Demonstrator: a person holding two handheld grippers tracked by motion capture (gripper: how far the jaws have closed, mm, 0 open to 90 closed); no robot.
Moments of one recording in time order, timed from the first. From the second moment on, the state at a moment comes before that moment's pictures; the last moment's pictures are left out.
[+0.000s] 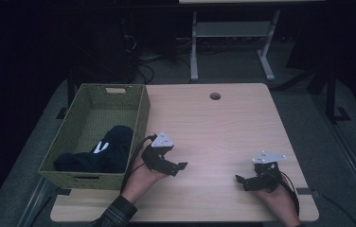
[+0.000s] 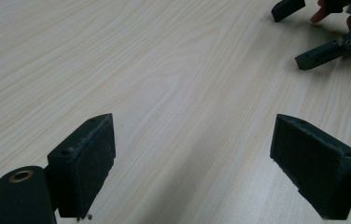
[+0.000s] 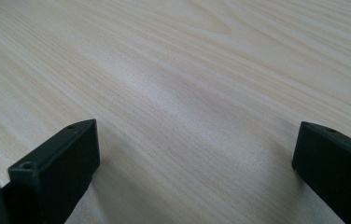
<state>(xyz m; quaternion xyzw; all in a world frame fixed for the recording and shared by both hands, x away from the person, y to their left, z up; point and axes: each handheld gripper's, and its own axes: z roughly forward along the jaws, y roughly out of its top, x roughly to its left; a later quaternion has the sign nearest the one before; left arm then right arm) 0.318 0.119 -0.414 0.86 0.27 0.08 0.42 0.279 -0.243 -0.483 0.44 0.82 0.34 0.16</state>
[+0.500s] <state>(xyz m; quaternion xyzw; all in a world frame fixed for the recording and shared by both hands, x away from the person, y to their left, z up) 0.318 0.119 -0.399 0.87 0.26 0.08 0.41 0.279 -0.243 -0.483 0.44 0.82 0.34 0.16</state>
